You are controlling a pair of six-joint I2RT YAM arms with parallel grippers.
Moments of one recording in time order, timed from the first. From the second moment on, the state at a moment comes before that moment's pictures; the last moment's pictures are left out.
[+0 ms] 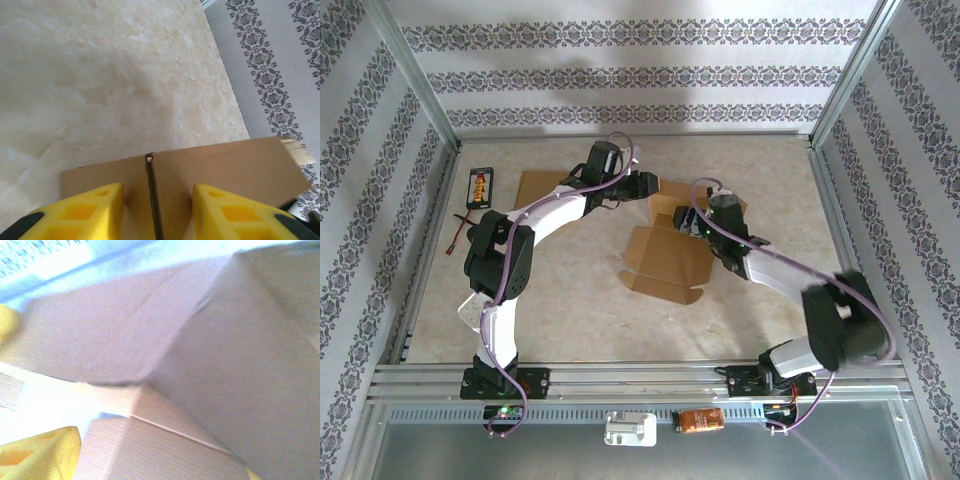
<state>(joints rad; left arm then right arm) -0.44 2.02 1.53 -0.09 0.50 -0.59 0.38 1.39 0.70 0.16 0.01 0.52</state>
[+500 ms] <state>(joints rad) -0.45 2.04 1.53 -0.14 0.52 -0.58 0.08 1.25 0.59 0.10 -0.23 0.34</state>
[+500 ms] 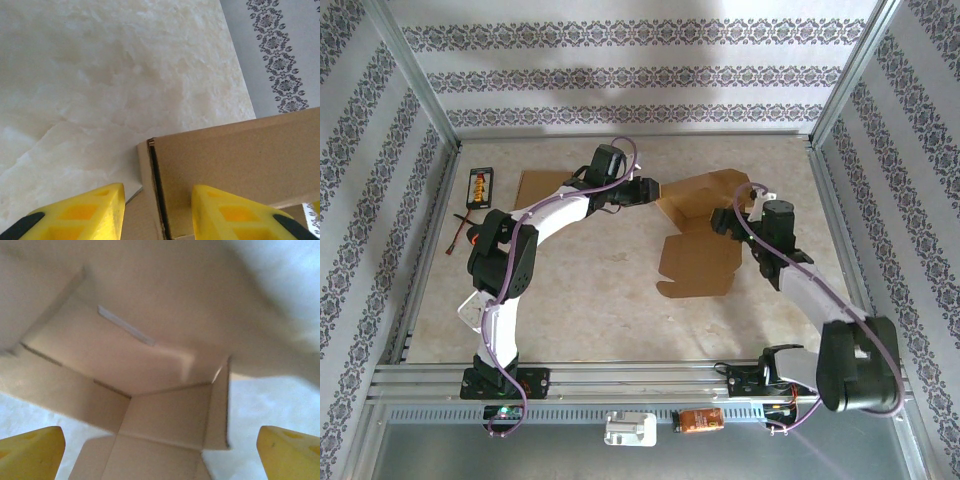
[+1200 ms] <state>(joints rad) -0.50 2.00 1.46 0.15 0.53 -0.81 -0.13 1.01 0.57 -0.07 -0.36 0.50</state>
